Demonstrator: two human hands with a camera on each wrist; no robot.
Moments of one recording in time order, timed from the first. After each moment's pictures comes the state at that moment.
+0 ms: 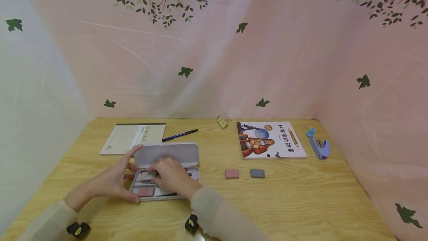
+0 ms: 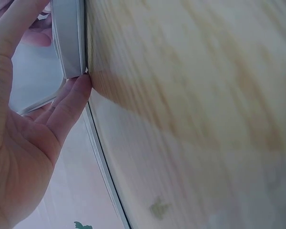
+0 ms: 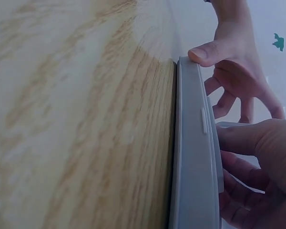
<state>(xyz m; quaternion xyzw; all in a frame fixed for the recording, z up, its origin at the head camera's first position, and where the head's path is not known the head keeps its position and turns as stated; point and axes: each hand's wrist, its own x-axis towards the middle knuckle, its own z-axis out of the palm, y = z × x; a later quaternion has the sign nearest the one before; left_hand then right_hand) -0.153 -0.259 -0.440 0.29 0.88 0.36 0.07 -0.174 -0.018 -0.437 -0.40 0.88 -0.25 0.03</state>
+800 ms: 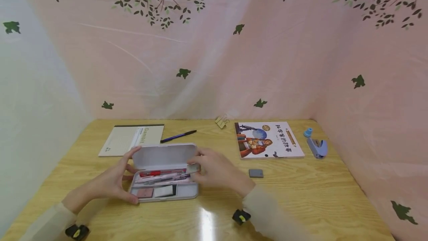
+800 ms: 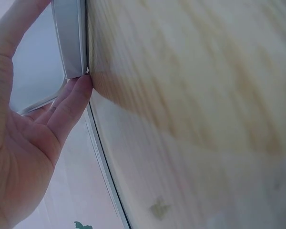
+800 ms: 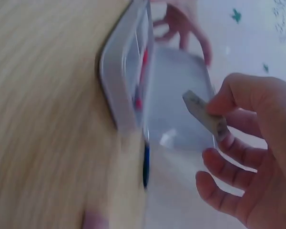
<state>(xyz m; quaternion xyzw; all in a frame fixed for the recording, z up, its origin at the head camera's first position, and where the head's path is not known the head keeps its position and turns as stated) -0.155 -0.260 -0.443 0.28 0.89 0.36 0.08 -0.169 0.118 -0.395 -0.41 0.88 -0.24 -0.01</state>
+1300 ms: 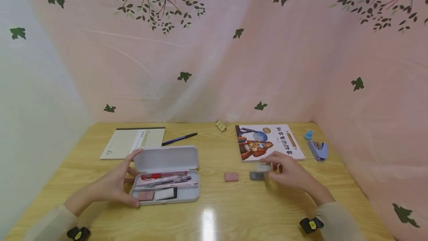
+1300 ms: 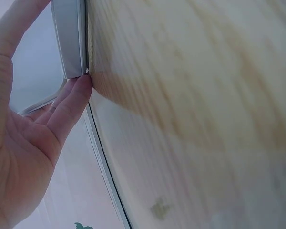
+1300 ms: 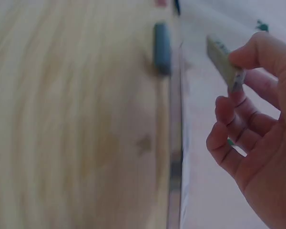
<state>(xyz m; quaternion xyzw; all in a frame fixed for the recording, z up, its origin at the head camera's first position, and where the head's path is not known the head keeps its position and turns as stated) -0.152 -0.258 -0.440 0.28 0.89 0.37 0.08 -0.166 0.321 -0.431 -0.32 0.88 -0.35 -0.04</state>
